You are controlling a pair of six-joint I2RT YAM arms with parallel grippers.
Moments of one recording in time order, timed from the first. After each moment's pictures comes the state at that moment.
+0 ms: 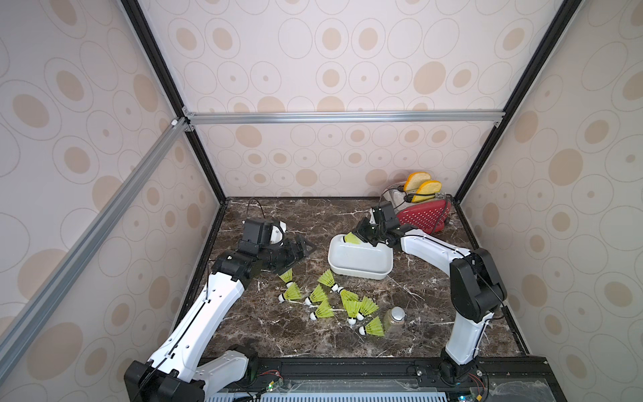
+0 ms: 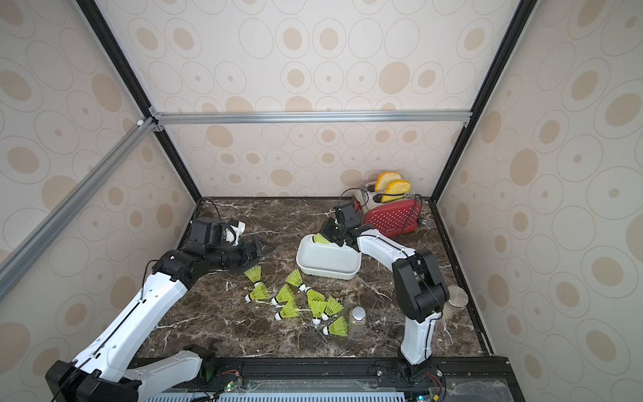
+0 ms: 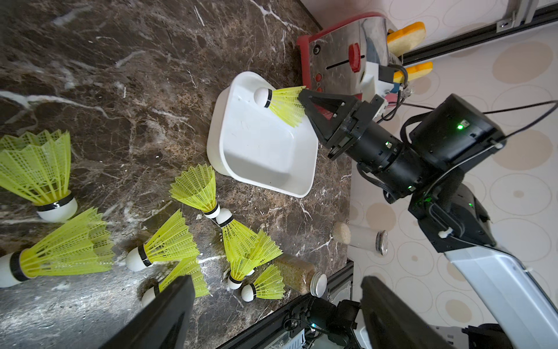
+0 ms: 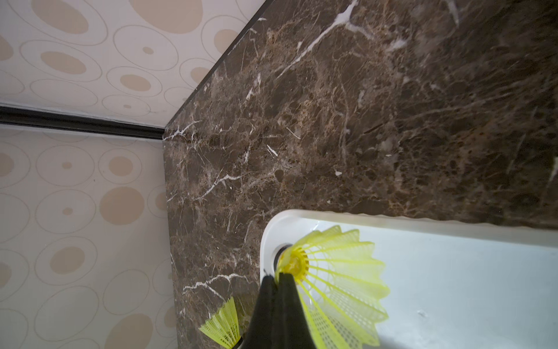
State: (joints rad) left arm -0.32 1.11 1.11 -0.74 0.47 -0.80; right arm 0.57 1.87 1.33 -0.15 -0.22 0.98
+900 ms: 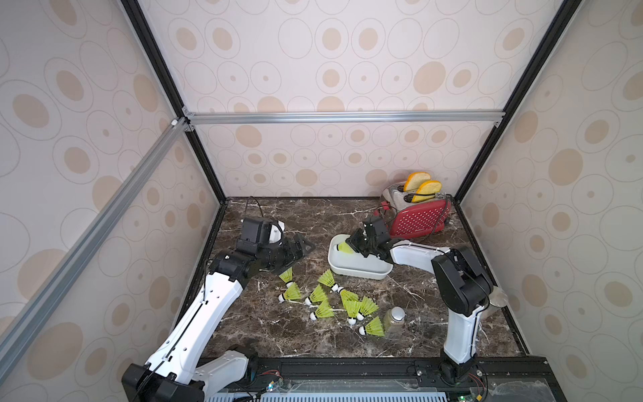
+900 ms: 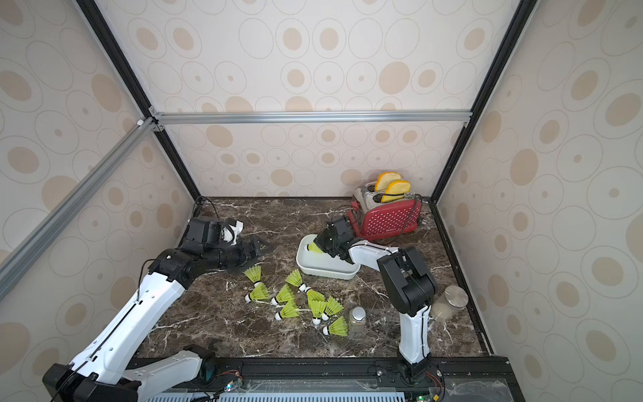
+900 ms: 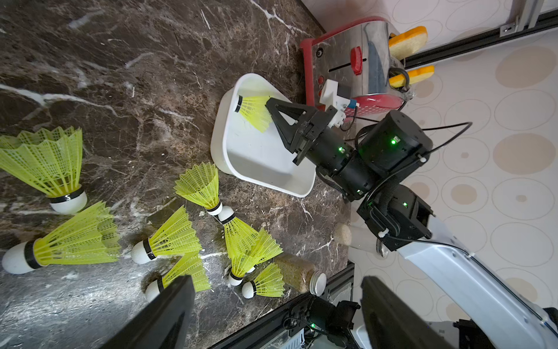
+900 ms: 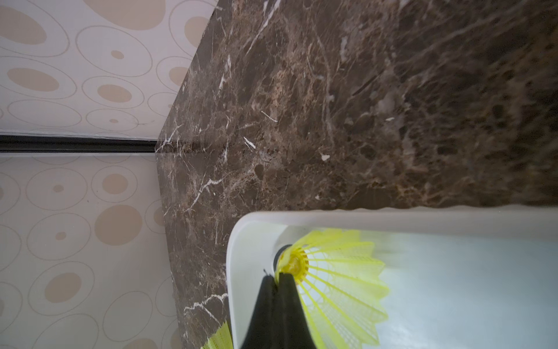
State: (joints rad) left arm -0.32 1.10 1.13 -0.78 0.45 -0.80; right arm 0.62 1.95 1.21 0.07 -0.18 1.11
